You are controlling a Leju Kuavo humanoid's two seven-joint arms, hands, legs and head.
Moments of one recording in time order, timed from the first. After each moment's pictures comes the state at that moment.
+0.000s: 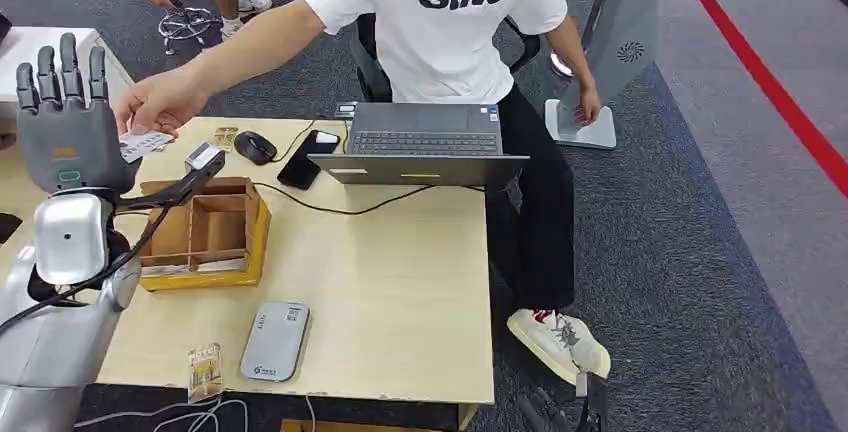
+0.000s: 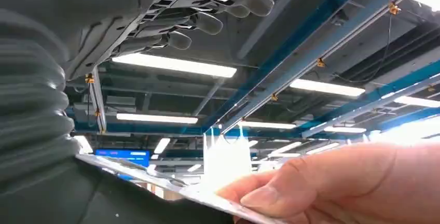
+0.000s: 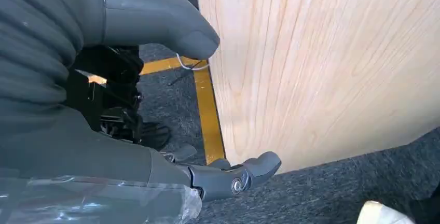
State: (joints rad) left arm -0.45 0.35 -0.20 -1.56 -1.56 0.12 0.35; right arm -0.26 0.18 -0.94 -0.26 0.44 0.17 -0.36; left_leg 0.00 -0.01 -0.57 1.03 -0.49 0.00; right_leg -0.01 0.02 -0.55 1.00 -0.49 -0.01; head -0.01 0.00
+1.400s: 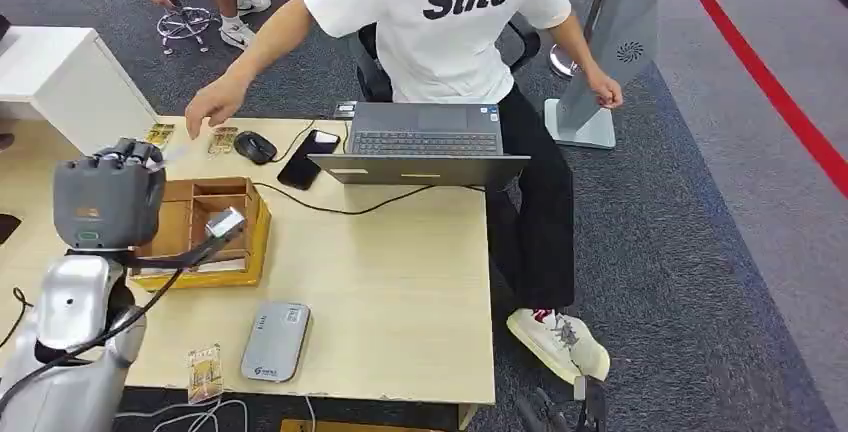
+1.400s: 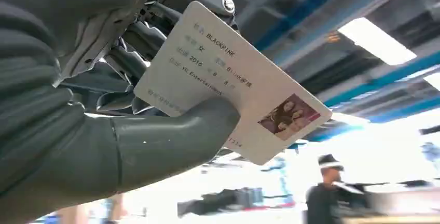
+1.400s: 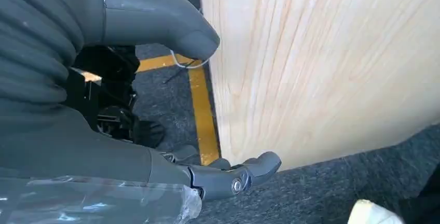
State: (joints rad) left arm -0.19 0.22 -0.06 -1.70 -1.55 0.27 -0.03; right arm -0.24 0.18 -0.89 -0.25 0.41 0.16 -0.41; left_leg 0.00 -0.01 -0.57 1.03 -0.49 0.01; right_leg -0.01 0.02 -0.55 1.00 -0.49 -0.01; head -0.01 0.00
